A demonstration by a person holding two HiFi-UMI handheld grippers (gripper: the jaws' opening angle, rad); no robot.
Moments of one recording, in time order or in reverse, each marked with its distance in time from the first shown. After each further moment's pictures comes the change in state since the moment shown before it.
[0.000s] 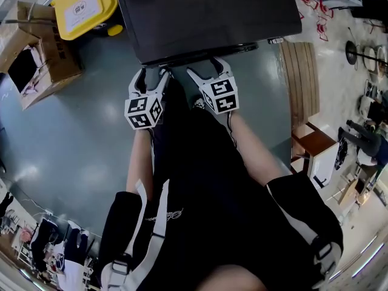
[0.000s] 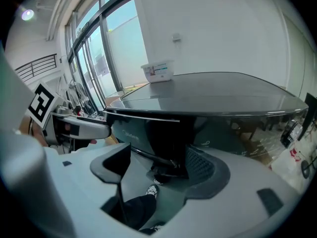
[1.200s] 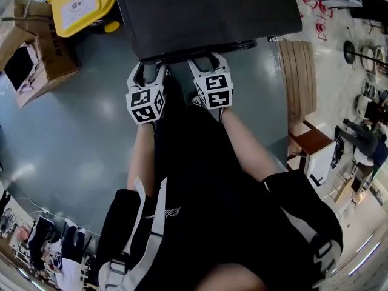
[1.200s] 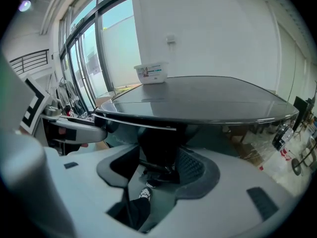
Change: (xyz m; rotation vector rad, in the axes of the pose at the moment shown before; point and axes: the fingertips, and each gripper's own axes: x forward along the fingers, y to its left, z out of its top) left arm 0.013 0.003 0.011 0.026 0.006 0.110; right arm 0.007 -0.014 0.014 0.016 -0.013 -0.108
